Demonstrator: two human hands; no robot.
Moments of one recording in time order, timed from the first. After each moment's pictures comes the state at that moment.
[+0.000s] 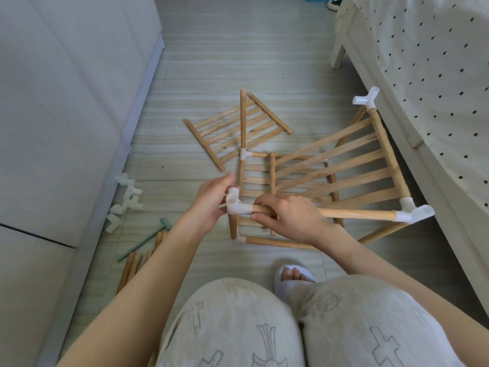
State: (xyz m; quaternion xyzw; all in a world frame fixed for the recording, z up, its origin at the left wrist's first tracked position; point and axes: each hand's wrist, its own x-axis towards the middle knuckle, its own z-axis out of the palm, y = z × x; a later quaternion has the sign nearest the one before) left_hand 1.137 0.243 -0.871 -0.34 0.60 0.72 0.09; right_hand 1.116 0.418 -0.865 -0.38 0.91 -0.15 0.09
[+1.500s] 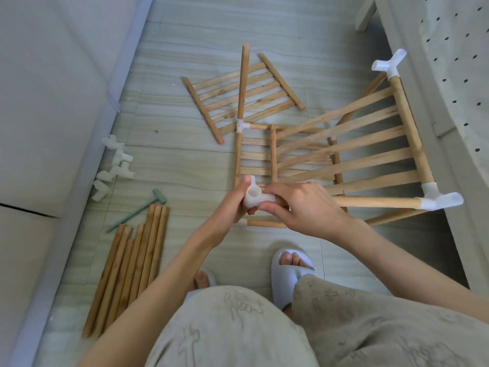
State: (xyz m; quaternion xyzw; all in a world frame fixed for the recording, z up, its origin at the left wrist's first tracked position) left_hand 1.164 0.261 -0.920 -0.11 0.63 0.75 0.14; right_hand 1.108 0.418 -0.866 -0.42 0.89 -0.15 0.11
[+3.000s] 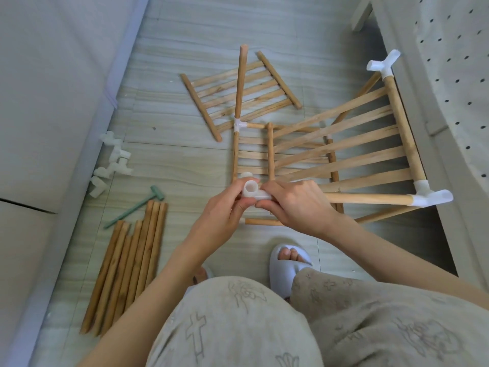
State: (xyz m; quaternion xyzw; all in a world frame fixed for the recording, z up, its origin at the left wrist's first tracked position) left_hand 1.195 0.252 -0.910 0.00 0.83 0.55 -0.05; right_hand 1.115 0.412 -0.872 -0.47 0.87 -0.14 -0.02
